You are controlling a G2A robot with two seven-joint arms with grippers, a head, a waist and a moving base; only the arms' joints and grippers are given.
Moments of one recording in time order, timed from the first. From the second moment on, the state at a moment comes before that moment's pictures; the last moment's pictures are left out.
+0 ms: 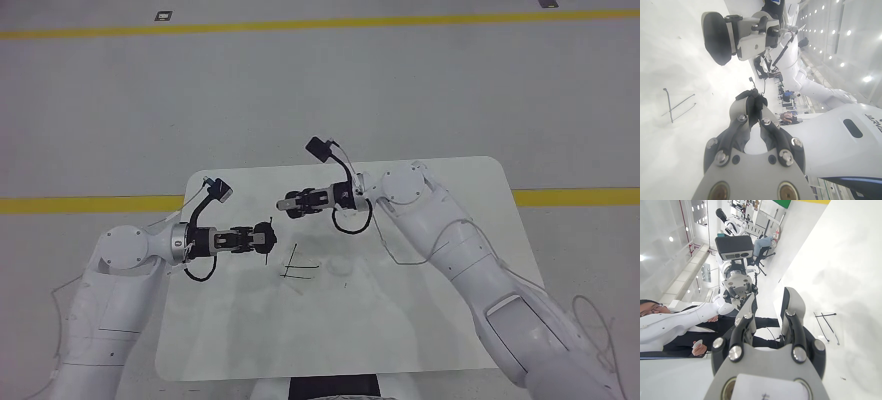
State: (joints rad) left arm 1.34 -1.07 -1.48 -1.55 -0.28 -0.34 -1.38; right arm -0.74 -1.42 0.83 -1.01 0.12 -0.33 1.08
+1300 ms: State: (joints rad) left arm 1.34 -1.07 -1.48 -1.55 -0.28 -0.34 -1.38; right arm -0.77 -1.40 0.83 -1.14 0.02 -0.34 1.07
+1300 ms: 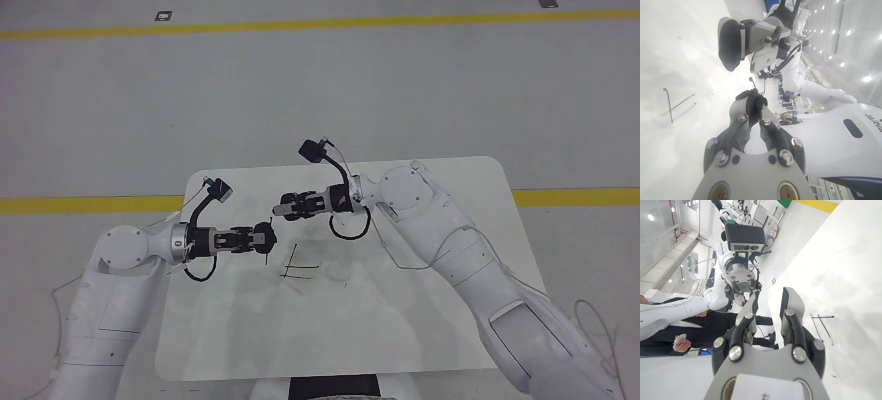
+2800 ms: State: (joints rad) left arm 1.34 -1.07 -1.48 -1.55 -0.28 -0.34 -1.38; right arm -0.77 -1.40 0.81 -1.19 0.01 -0.34 1.07
